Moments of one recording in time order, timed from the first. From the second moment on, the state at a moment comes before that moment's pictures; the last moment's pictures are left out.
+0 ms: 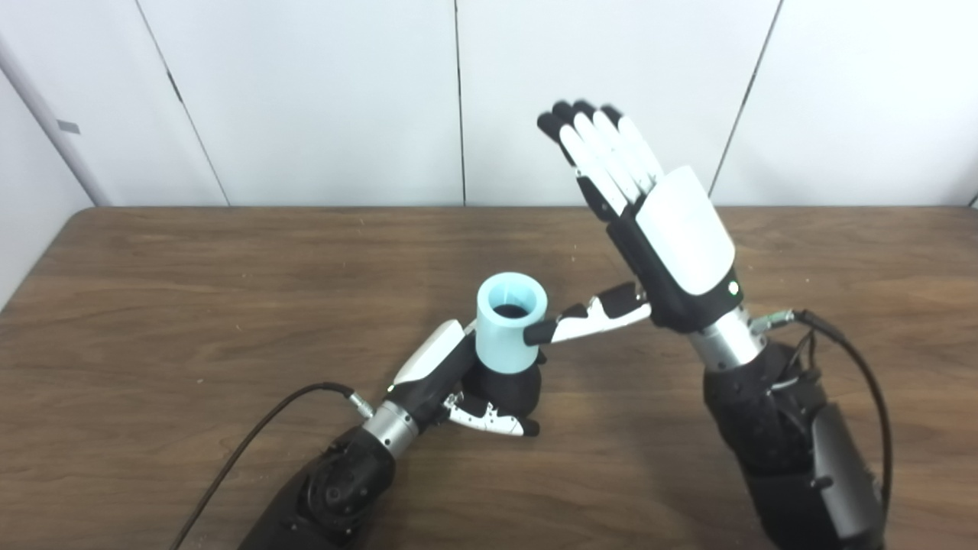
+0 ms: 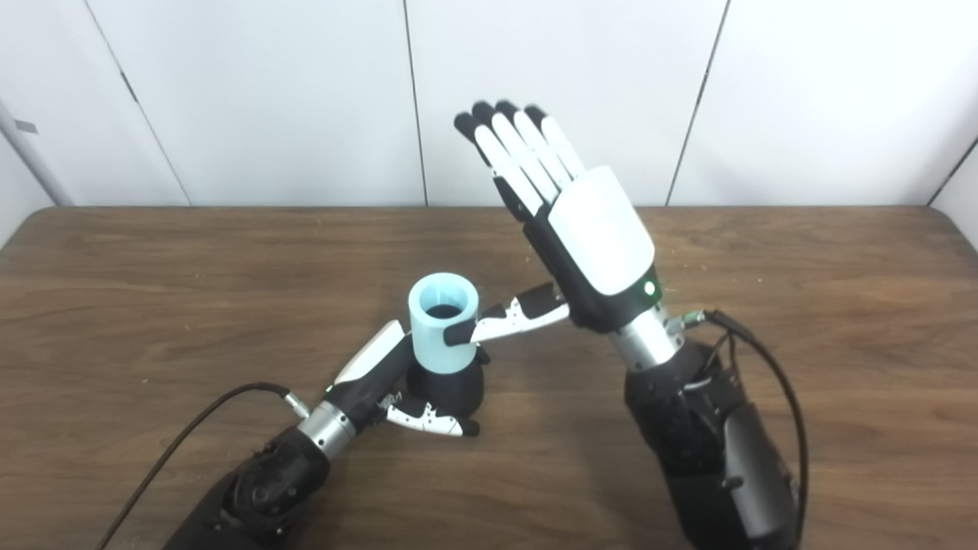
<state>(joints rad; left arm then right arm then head) -0.24 0.23 -0.41 0.12 0.40 -0.12 -0.13 -0.34 -0.15 0.18 -0.26 -0.83 -0.30 -0.06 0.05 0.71</state>
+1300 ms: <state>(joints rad) 0.00 0.16 -0.15 -0.35 0.30 0.07 -0.12 0.15 -0.02 0.18 -0.37 -0.50 -0.09 -0.02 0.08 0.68</state>
